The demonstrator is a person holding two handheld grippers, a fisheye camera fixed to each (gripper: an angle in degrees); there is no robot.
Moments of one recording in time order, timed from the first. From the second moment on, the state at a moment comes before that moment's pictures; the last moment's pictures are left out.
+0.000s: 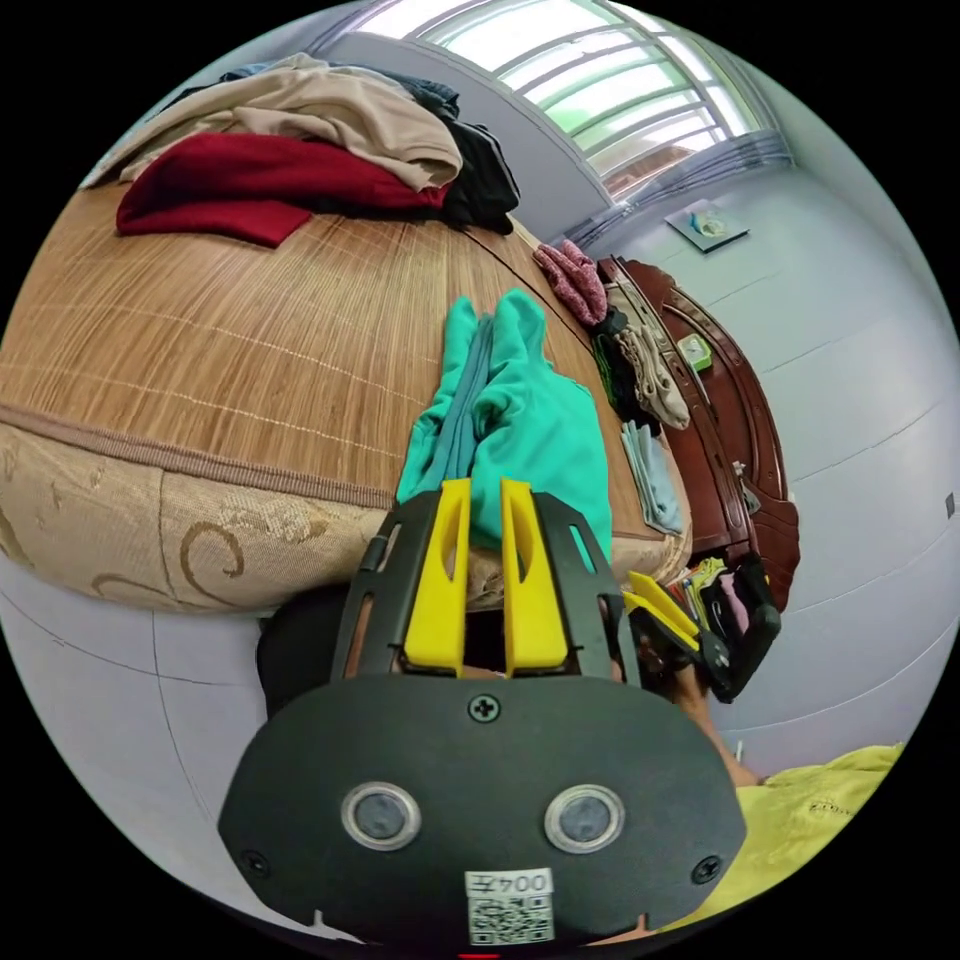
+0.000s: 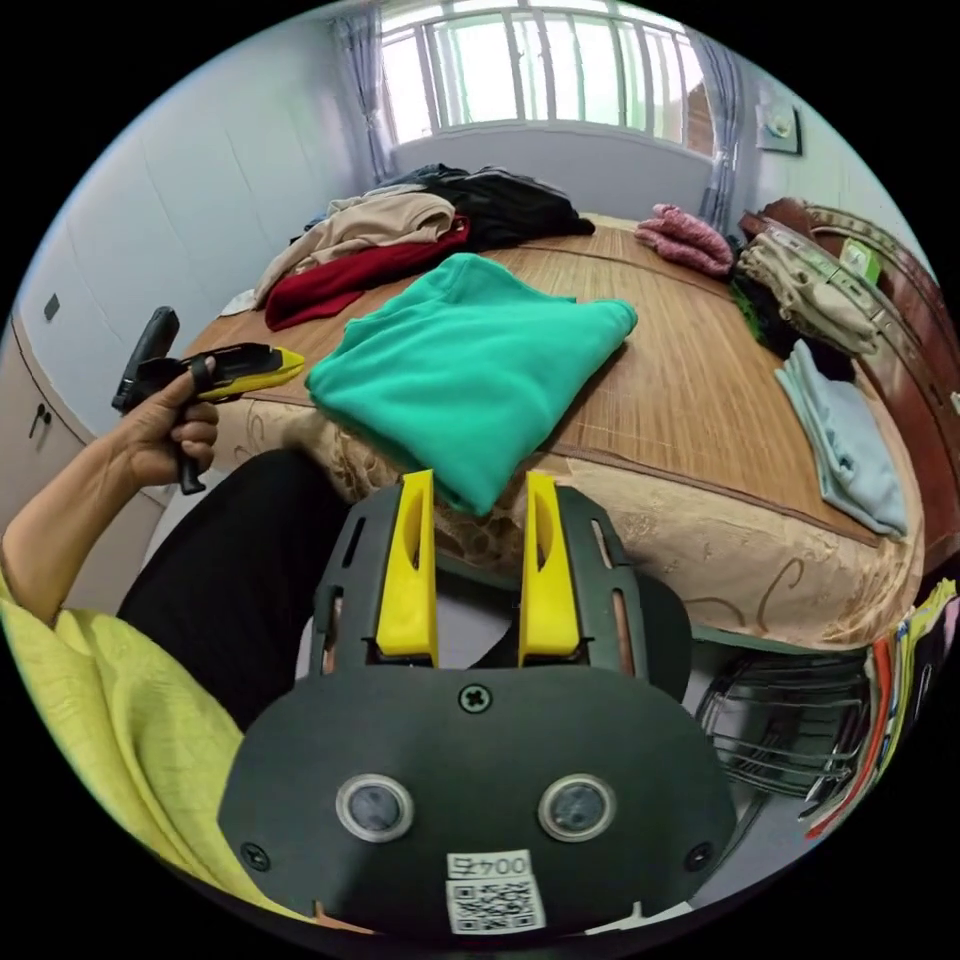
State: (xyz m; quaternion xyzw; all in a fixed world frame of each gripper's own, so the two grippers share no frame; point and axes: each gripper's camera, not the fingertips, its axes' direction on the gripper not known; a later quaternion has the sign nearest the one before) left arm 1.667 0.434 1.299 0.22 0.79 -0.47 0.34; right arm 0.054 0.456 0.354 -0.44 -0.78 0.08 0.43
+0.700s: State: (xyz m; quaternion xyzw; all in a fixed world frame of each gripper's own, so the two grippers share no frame) left arm 1.697 0.428 1.332 0.18 0.82 -0.46 0.29; right arm 0.051 0.477 0.297 -0.48 -0.74 0.11 0.46
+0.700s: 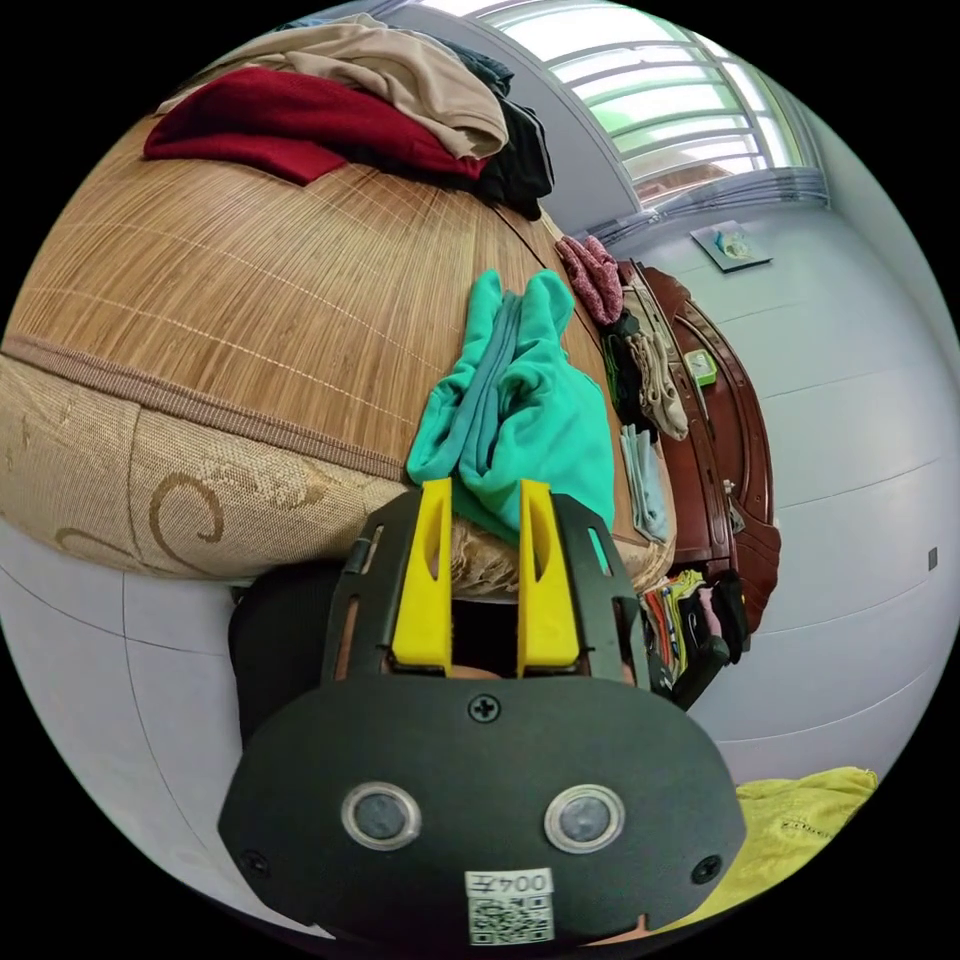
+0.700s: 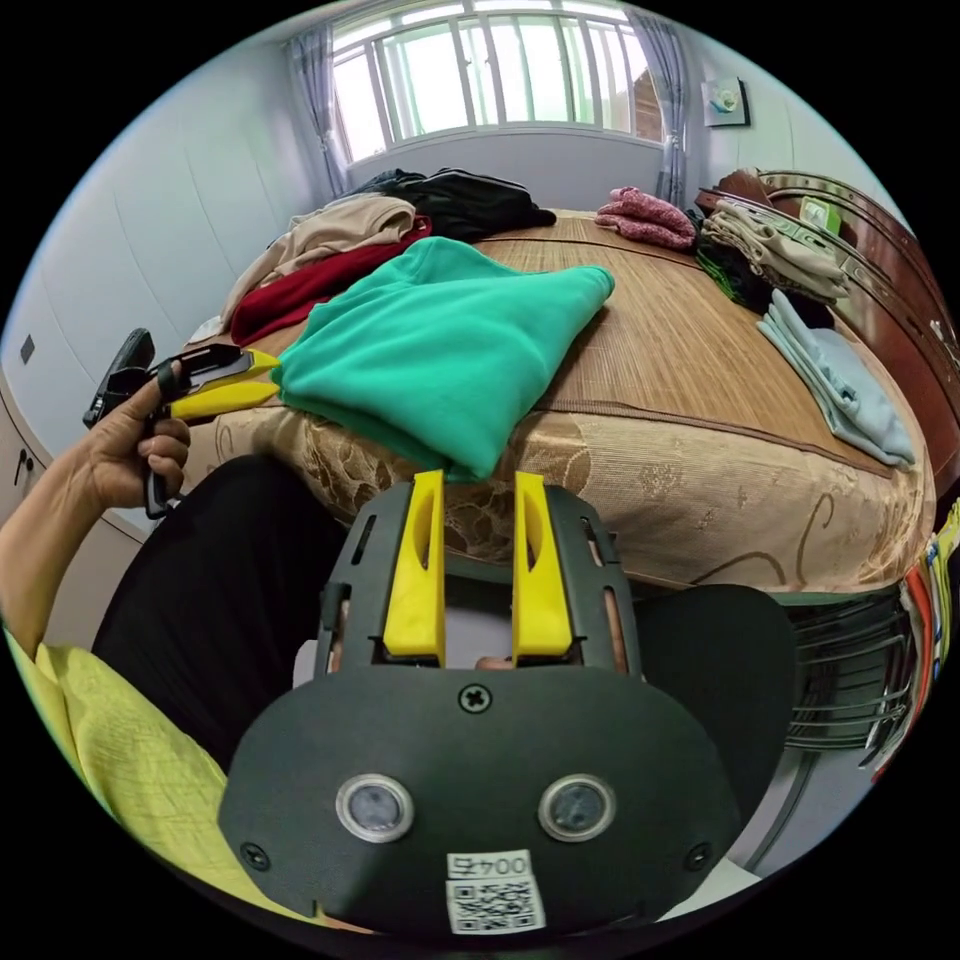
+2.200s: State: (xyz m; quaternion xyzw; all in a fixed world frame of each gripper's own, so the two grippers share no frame) left arm 1.665 0.406 1.313 0.19 0.81 -0.44 0.34; right arm -0.121 0.457 0.402 -0.49 -0.78 -0.05 0.38
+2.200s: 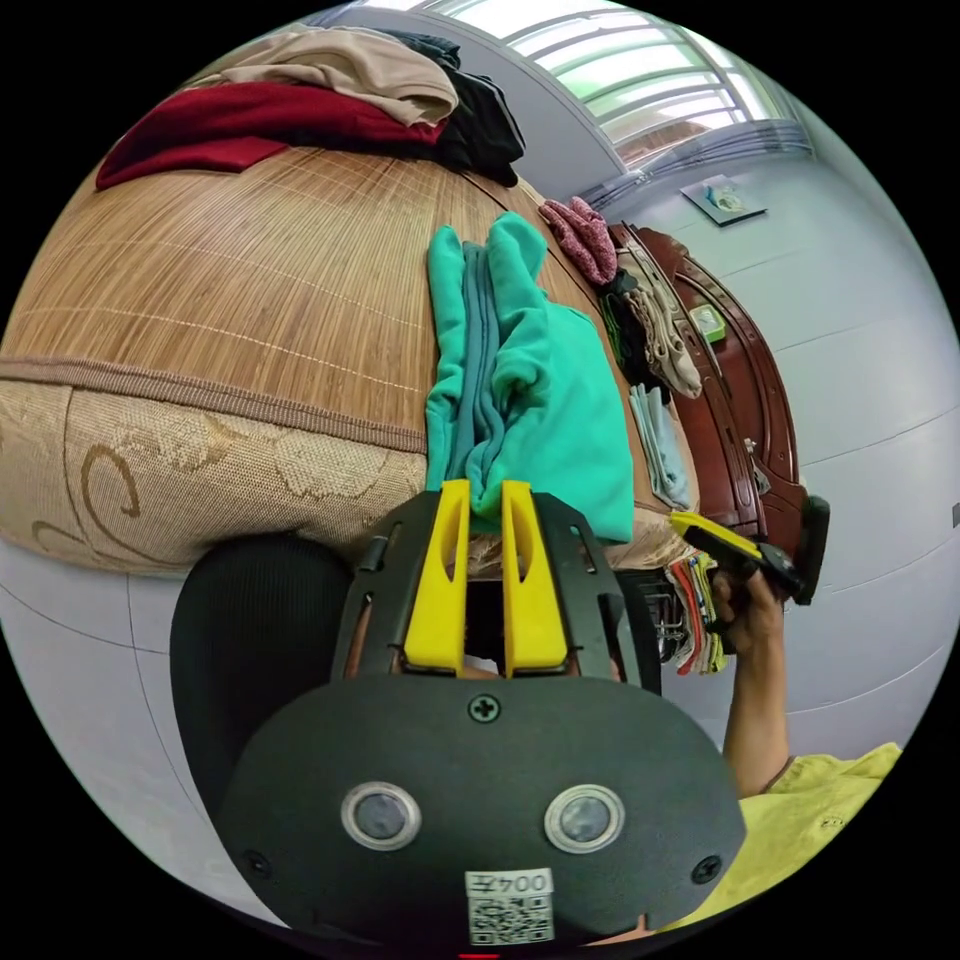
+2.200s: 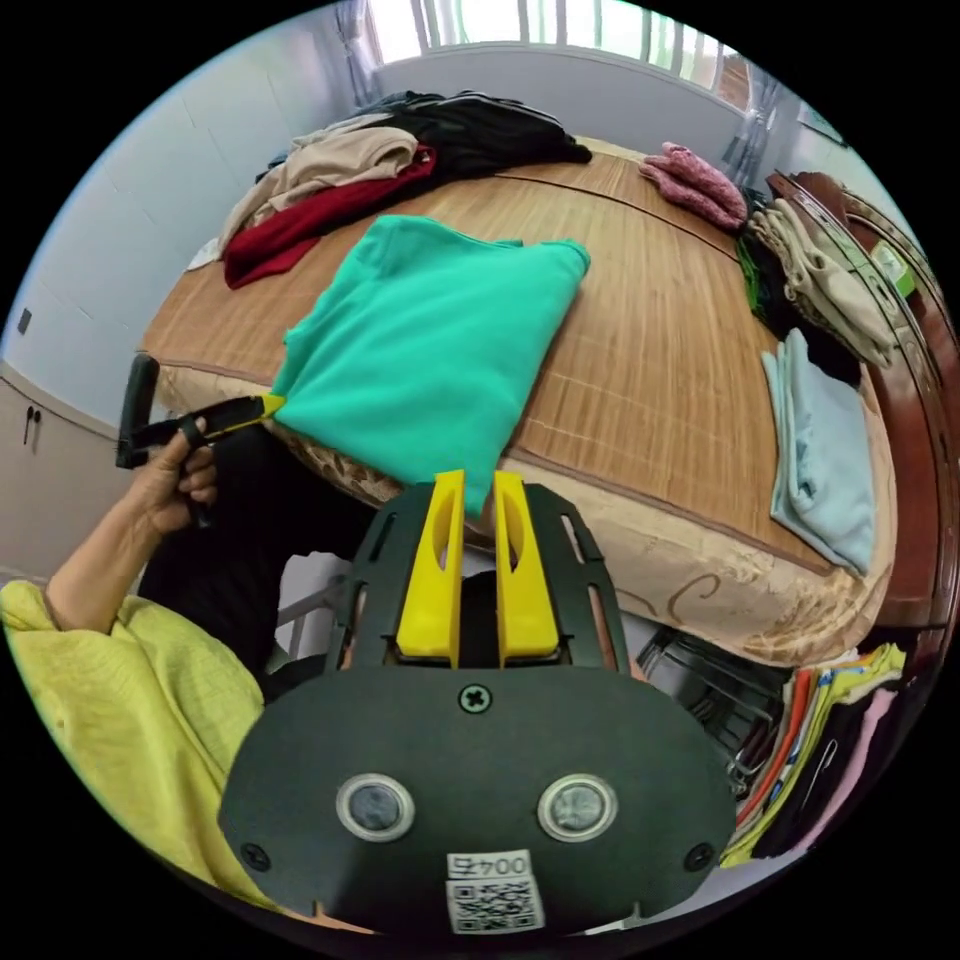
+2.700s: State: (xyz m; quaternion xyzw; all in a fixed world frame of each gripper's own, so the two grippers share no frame) left arm 1.617 0.441 1.337 0.25 0.79 -0.43 0.37; right arm -0.274 0.408 0.339 -0.41 -0.80 -0.26 0.34
